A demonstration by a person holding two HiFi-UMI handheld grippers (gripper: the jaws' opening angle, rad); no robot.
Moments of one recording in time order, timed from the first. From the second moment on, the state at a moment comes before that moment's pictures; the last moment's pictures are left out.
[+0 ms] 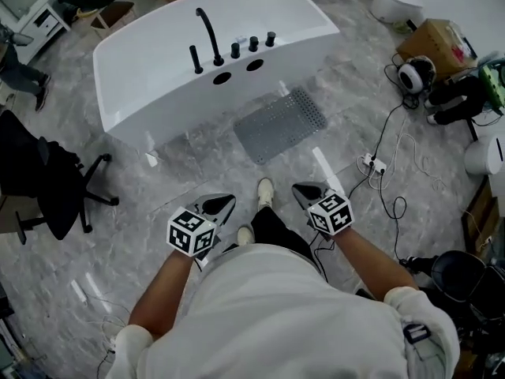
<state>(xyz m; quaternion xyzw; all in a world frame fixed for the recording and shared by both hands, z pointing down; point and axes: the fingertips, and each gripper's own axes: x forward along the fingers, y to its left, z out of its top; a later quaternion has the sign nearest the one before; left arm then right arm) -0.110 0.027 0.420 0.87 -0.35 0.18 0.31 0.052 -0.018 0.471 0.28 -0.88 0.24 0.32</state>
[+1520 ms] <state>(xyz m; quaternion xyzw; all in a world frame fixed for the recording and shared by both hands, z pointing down) 0.051 0.095 0.369 0.87 -0.37 0.15 0.29 0.184 0.074 0.414 0.26 -0.90 0.22 0.29</state>
